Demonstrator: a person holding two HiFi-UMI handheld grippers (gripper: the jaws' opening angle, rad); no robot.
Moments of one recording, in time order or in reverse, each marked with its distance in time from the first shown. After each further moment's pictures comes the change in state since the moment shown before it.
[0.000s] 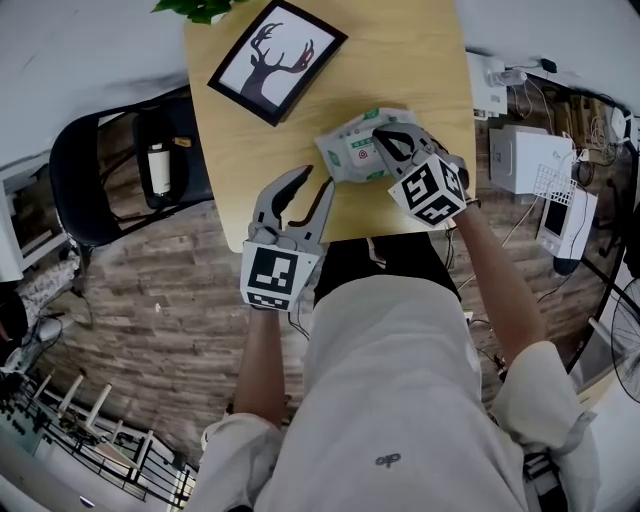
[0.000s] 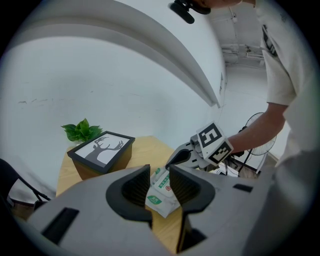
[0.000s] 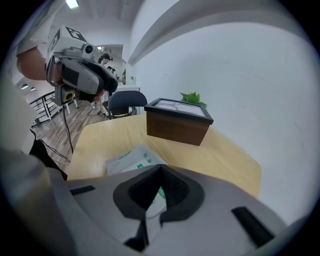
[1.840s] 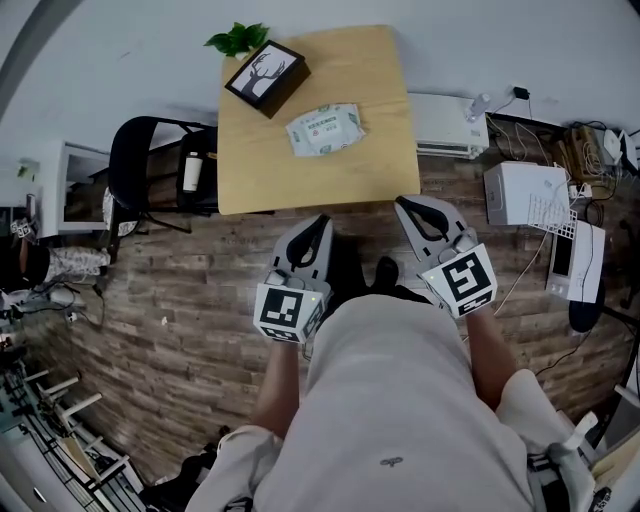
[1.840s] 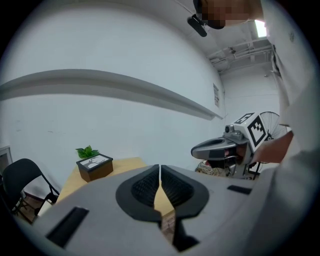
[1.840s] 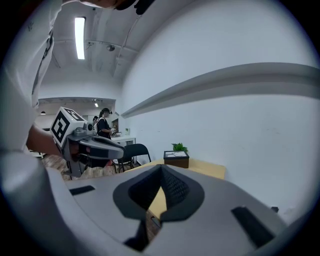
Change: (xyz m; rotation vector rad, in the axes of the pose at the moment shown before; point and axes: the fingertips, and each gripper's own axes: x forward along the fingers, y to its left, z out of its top) left arm -0.125 -0.305 0.012 0.037 -0.261 0.195; right arm -0.382 0.134 -0.055 0.220 -0.524 -0.116
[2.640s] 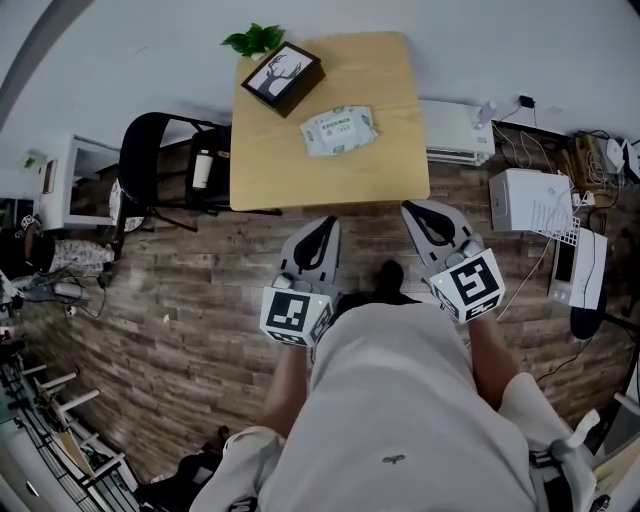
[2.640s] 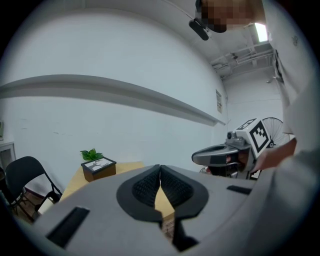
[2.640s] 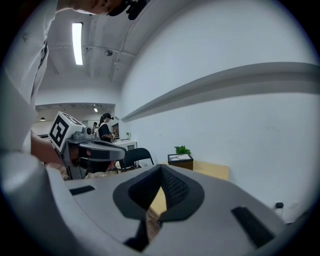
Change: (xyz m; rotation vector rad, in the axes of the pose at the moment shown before) left arm -0.028 0.002 0.019 -0.037 -0.056 0.024; right arm -0.006 0.022 0.019 0.039 -0.034 0.001
